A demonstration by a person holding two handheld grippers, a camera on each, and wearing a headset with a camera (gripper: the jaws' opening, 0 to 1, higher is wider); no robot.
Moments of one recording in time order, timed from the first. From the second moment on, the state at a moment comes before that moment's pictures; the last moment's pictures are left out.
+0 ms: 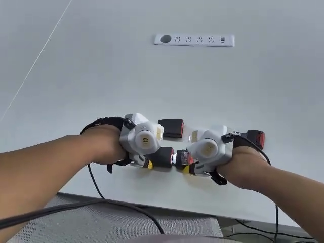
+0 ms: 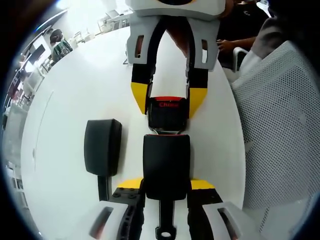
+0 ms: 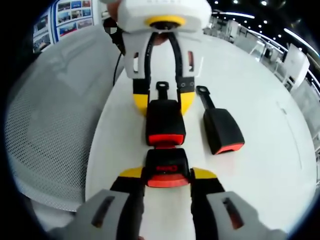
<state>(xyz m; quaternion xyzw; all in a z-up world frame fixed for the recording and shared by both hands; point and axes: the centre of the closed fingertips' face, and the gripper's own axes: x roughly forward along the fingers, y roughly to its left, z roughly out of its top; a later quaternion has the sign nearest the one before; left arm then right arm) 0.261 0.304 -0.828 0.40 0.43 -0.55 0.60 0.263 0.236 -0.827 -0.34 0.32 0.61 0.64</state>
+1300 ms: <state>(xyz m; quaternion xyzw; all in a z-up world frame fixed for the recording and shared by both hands) 0.331 0.272 -0.782 0.39 0.38 -0.52 0.66 0.302 0.156 -0.793 -0.32 0.32 0.58 0.68</state>
